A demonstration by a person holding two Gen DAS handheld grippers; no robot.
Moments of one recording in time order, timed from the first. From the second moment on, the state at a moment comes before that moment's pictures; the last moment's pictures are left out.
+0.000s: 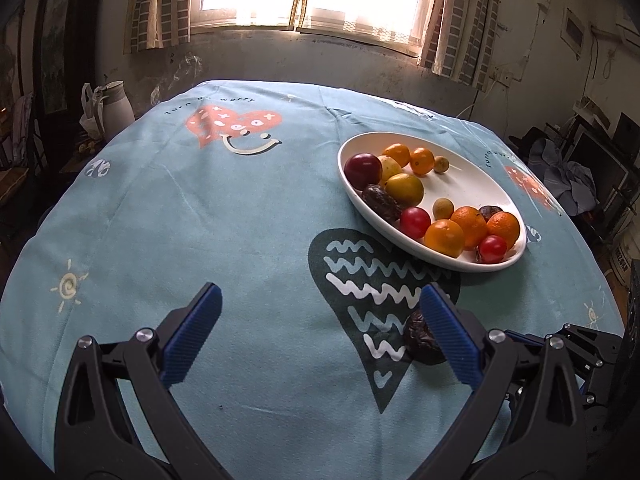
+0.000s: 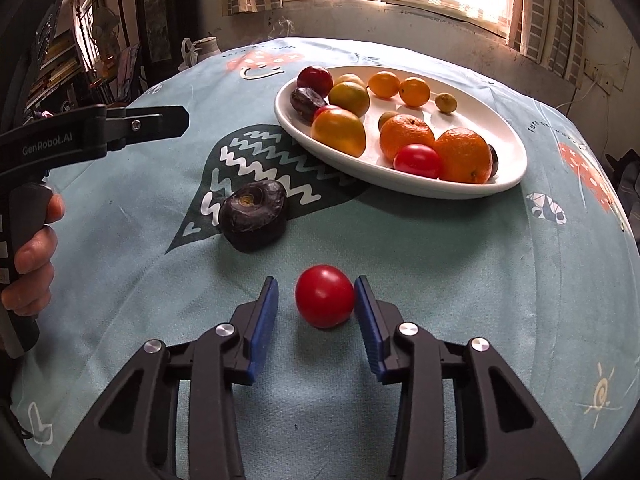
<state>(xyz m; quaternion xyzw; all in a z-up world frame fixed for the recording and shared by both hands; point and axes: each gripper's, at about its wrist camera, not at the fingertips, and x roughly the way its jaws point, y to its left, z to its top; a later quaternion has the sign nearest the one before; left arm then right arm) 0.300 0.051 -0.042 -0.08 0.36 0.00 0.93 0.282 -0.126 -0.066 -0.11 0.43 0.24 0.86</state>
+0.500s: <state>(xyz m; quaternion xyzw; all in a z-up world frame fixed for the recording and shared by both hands) 0.297 0.003 -0.054 -0.02 0.38 -0.09 0.92 0.302 -0.175 -0.050 -0.02 0.44 0.18 0.88</state>
